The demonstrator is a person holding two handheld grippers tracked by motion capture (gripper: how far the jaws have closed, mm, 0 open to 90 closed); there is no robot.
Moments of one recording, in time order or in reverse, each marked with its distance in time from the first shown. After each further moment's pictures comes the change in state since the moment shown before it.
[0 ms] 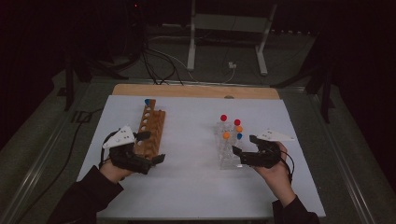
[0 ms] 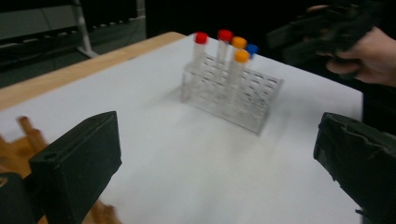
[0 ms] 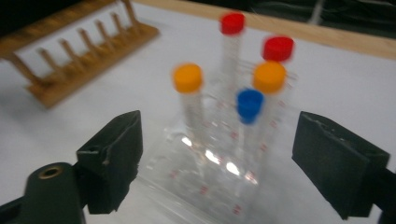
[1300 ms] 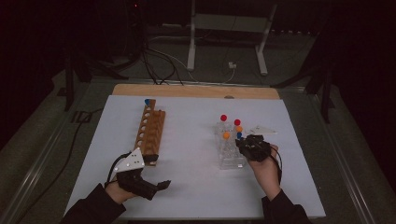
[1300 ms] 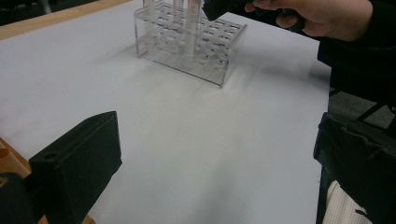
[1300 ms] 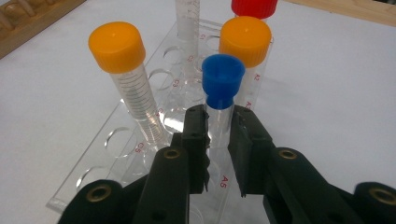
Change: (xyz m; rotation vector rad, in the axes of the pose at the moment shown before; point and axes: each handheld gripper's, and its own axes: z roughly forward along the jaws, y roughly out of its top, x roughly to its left) left arm -0.030 -0.038 0.011 0.088 -0.074 0.010; right arm 0.000 0.000 0.039 0.140 -0.169 0.016
